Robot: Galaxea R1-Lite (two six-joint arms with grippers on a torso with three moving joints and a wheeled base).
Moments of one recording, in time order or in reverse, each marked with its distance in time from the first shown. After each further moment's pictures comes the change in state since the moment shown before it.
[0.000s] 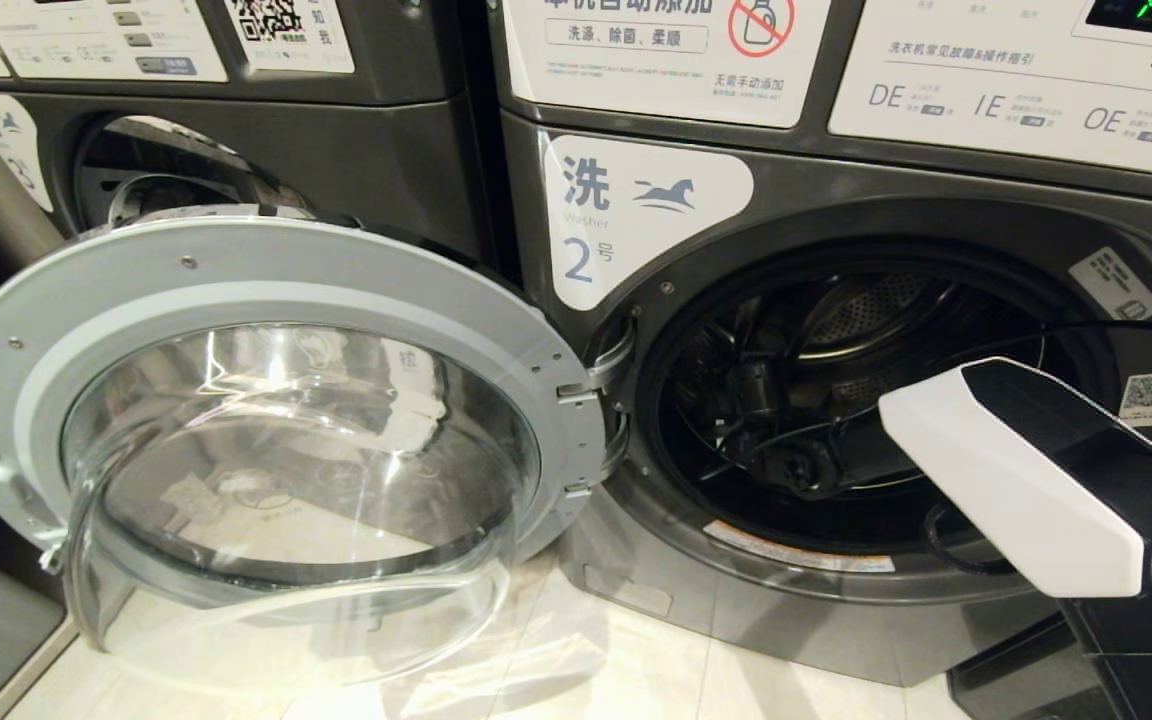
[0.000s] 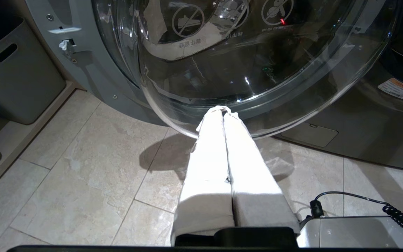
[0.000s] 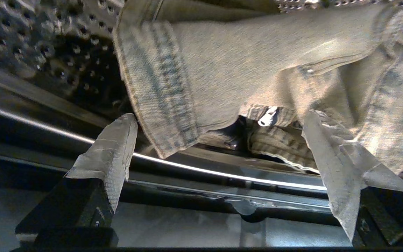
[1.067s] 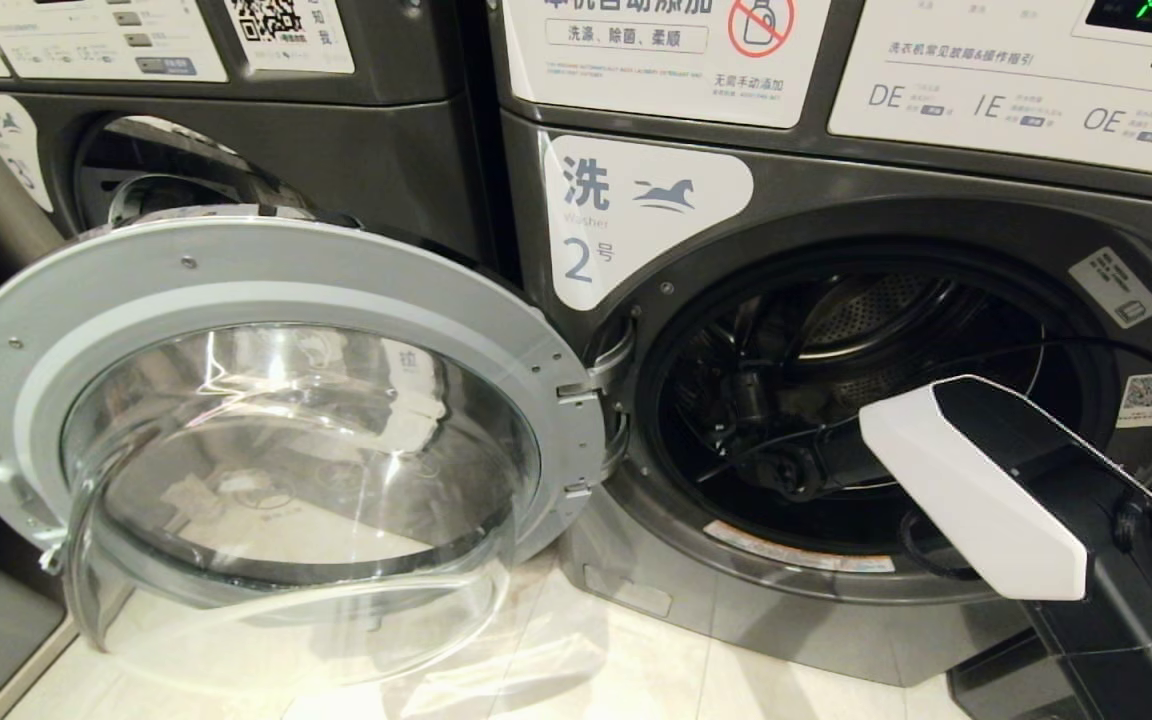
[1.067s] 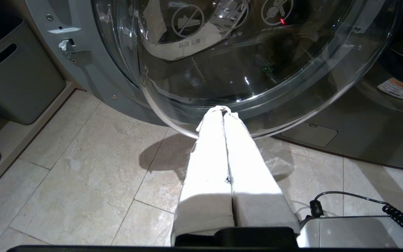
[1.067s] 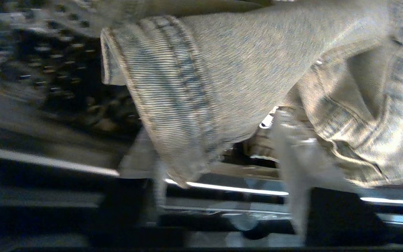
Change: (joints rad) left arm 0.000 0.000 0.000 0.000 0.000 0.000; right arm -0.016 0.086 -0.107 0.035 -0.049 0.001
